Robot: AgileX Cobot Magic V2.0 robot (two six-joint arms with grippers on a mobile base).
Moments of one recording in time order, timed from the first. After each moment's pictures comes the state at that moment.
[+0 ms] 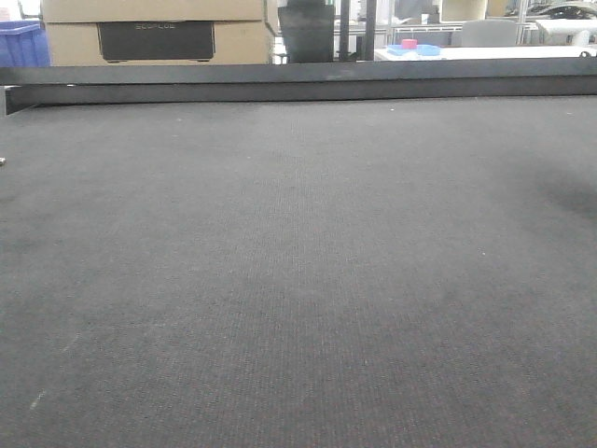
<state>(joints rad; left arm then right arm) 0.14 1.59 -1.52 0.00 1.16 0.20 0.02 1.48 -1.33 0.12 1.02 -0.16</state>
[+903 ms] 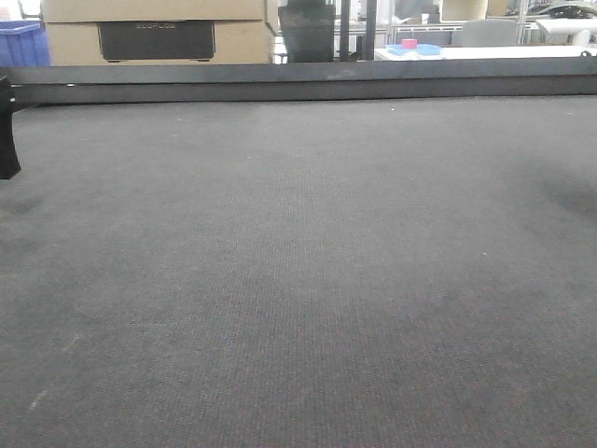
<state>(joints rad) 0.14 1.97 -1.65 -0.06 1.12 0.26 0.02 1.48 -1.33 0.12 1.02 -0.16</state>
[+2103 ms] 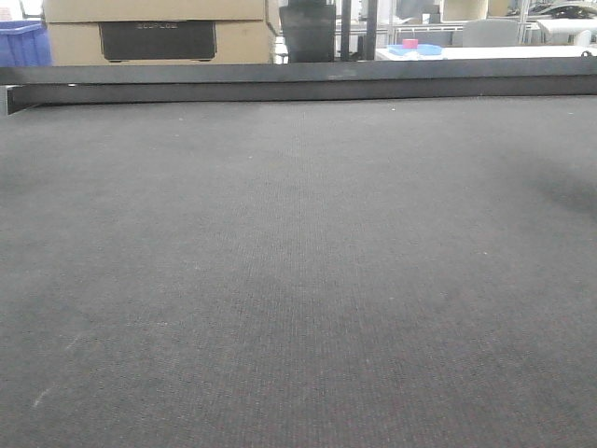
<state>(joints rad) 0.06 1.60 -1.75 -0.07 1.23 0.19 0.02 1.44 -1.49 0.18 1.13 -0.16</state>
